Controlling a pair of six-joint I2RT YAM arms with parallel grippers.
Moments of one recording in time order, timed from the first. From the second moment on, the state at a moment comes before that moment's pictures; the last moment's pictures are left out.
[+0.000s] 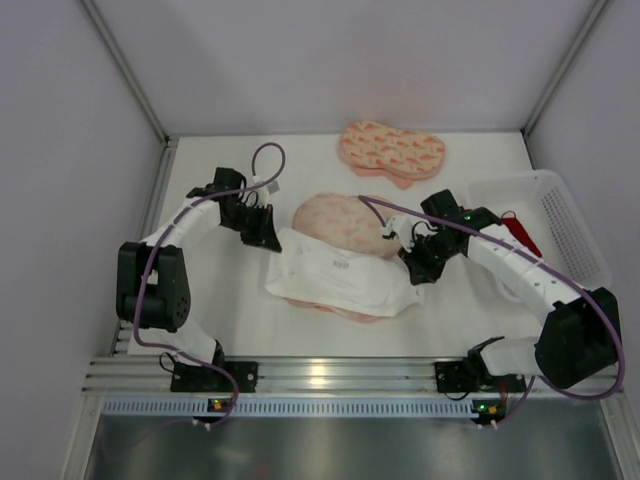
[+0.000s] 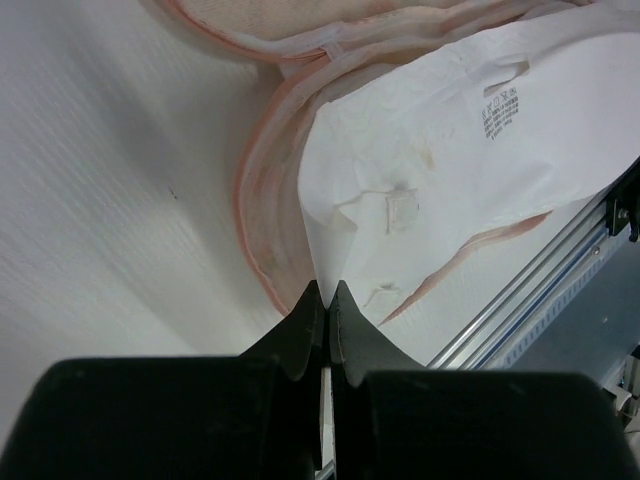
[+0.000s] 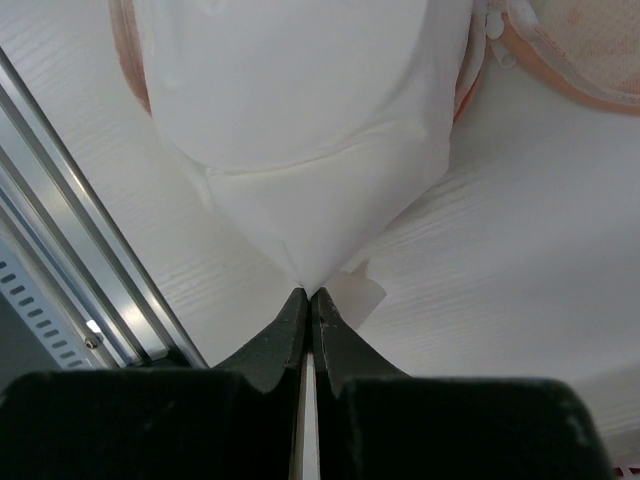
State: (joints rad) left arm -0.13 1.62 1.14 -0.74 0.66 0.08; right arm 0.43 1.31 0.99 -0.96 -0.41 -0.59
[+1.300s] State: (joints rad) left arm -0.23 1.68 1.05 -0.64 0.49 0.08; right arm 0.43 1.37 0.99 -0.95 -0.39 -0.54
